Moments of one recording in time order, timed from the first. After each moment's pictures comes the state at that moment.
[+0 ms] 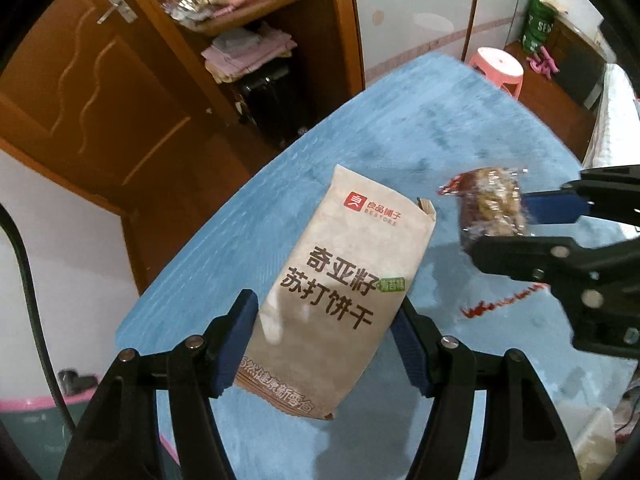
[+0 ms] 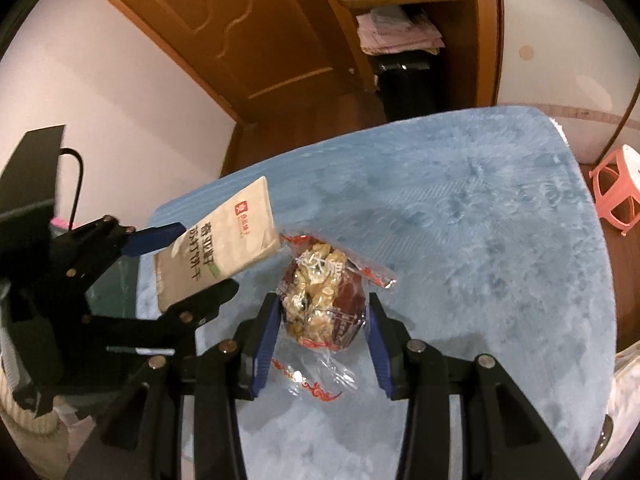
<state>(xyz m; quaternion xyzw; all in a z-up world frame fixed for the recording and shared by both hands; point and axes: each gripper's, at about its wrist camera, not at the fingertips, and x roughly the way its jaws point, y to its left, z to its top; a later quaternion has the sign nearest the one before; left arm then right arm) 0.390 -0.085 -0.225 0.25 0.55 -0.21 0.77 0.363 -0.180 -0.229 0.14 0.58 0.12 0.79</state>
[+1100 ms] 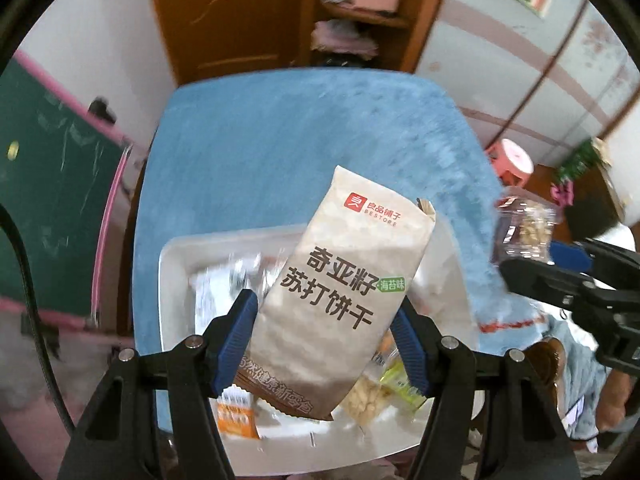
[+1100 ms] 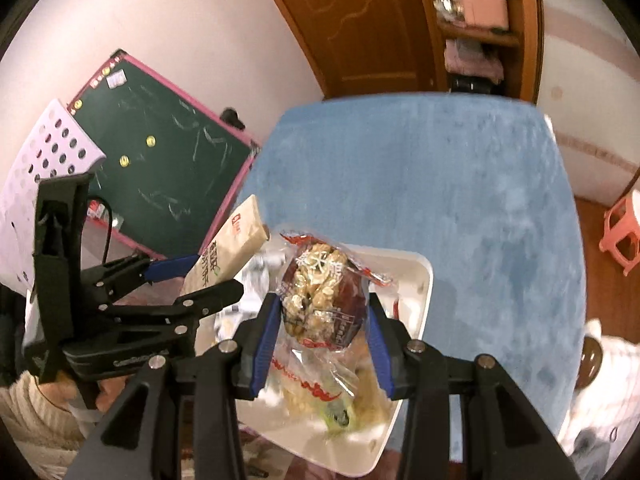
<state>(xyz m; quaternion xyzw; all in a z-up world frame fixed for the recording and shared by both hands) 0.030 -0.004 -0.147 -0.02 0.57 -0.06 0.82 0.050 -0.174 -0.120 0.06 0.55 0.25 0.80</state>
